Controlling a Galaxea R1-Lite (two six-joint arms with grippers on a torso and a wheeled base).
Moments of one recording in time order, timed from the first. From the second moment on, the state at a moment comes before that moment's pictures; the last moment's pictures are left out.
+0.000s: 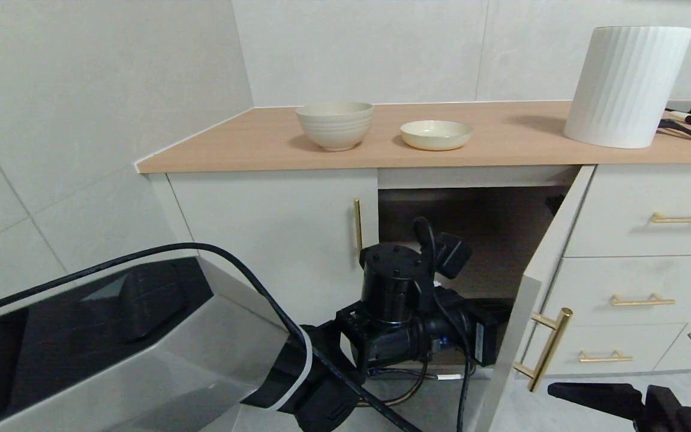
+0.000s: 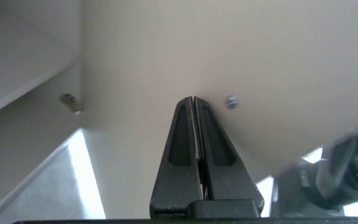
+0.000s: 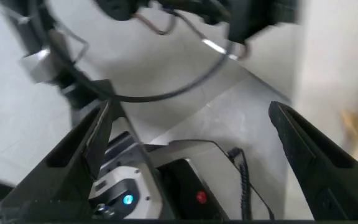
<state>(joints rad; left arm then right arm) -0.90 2.22 -1.12 -0.96 -0.37 -0.35 0.50 1.24 -0.02 -1.06 0.65 0.21</state>
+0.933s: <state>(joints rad) -1.00 1.99 -1.07 -0.75 -0.38 -0.37 0.55 0.79 -0.34 -0.37 0.69 0.22</state>
